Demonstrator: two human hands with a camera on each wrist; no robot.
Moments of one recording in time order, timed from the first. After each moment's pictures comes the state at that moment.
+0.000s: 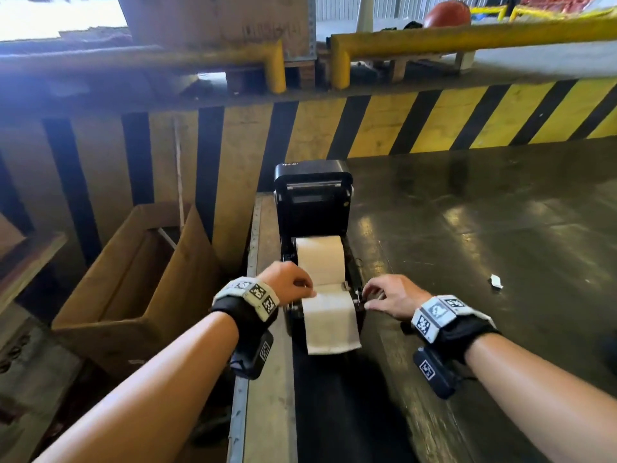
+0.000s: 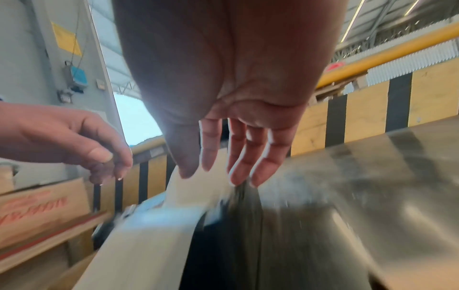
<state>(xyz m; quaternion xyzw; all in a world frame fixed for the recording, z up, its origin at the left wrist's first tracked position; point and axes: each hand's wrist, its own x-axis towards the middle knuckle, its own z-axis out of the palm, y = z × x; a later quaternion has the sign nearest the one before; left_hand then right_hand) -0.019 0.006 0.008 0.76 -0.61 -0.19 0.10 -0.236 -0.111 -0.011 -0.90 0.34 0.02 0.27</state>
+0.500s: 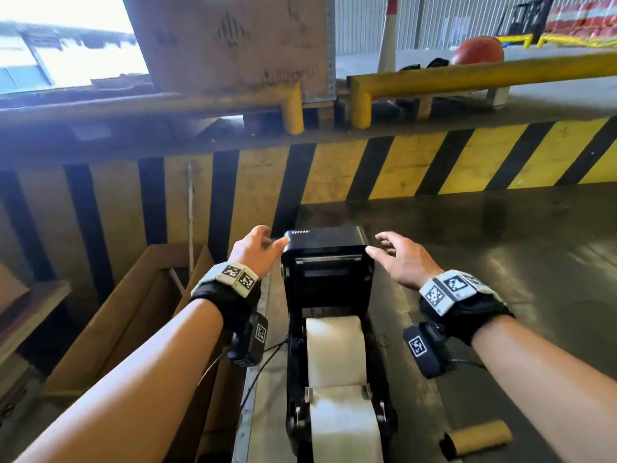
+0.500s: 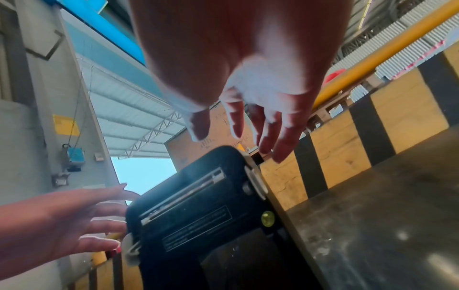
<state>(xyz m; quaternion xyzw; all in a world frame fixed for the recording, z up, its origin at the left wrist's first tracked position) 0.101 -0.109 0.091 0.85 -0.38 -0.11 0.34 -0.125 -0.255 0.074 -0.83 0.39 -0.21 0.33</state>
